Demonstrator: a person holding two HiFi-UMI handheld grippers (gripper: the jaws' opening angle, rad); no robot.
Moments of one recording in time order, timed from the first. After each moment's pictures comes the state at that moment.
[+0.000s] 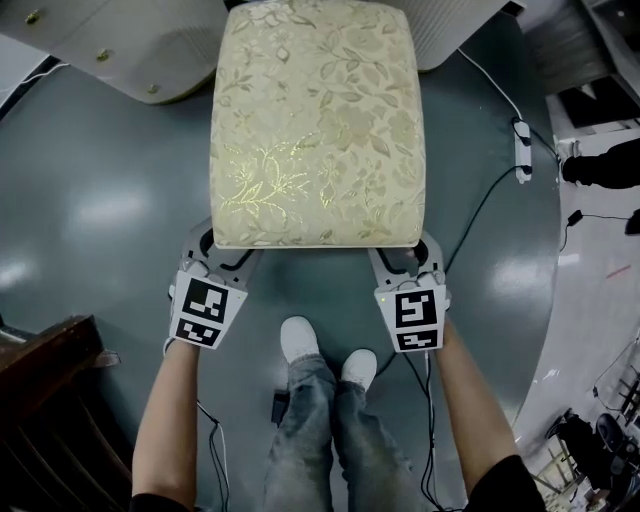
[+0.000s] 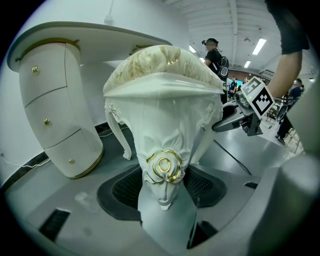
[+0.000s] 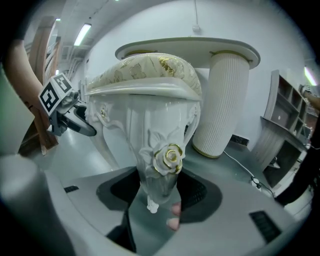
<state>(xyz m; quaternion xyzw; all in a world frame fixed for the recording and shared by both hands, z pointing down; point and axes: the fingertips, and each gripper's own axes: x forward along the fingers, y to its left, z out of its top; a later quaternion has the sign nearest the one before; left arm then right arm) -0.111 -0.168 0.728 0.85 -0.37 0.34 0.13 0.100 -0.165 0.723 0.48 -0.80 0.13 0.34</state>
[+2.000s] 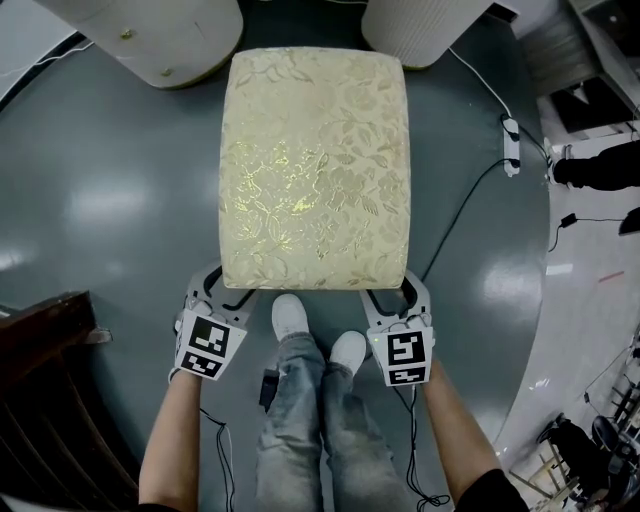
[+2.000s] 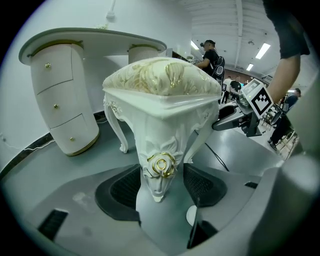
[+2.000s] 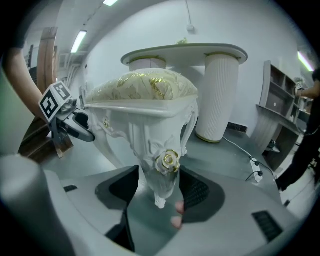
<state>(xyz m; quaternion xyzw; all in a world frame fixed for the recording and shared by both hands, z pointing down) -0.114 -0.156 0.720 0.85 -0.35 0.36 0.18 0.102 -0.154 0.707 0.48 -0.79 0.18 0.34</state>
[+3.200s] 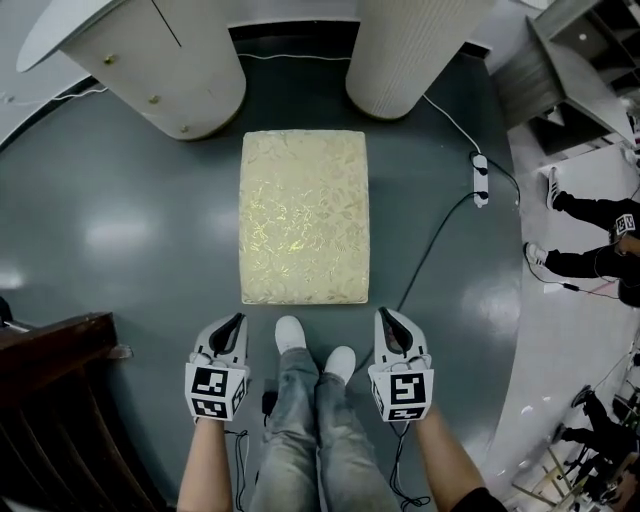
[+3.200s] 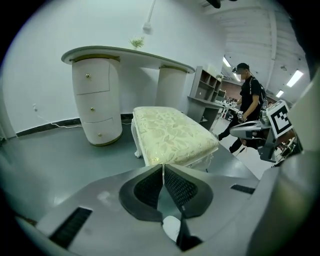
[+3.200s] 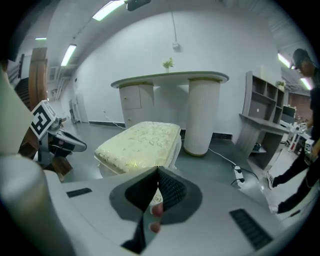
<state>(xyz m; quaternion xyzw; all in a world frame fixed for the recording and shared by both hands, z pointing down) -0.129 -0.136 0.579 0.79 -0.47 0.28 0.28 0.126 -0.149 0.547 0.53 -0.77 0.19 0.28</state>
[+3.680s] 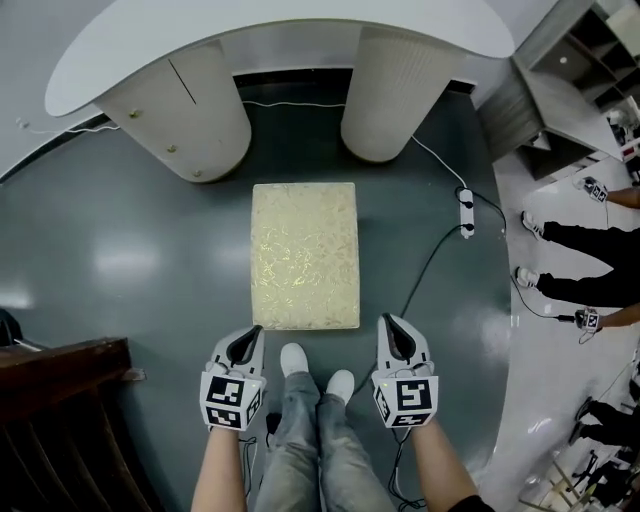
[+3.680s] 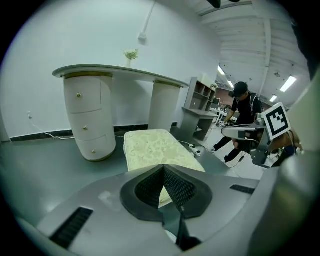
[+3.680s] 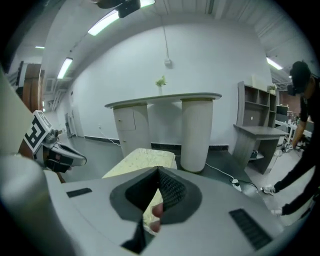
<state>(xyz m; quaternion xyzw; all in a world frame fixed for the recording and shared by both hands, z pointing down) -0.095 -0.179 0.487 0.81 -0.46 0.25 0.26 0.130 -0.197 0.447 0.56 -0.78 0.18 0.21</state>
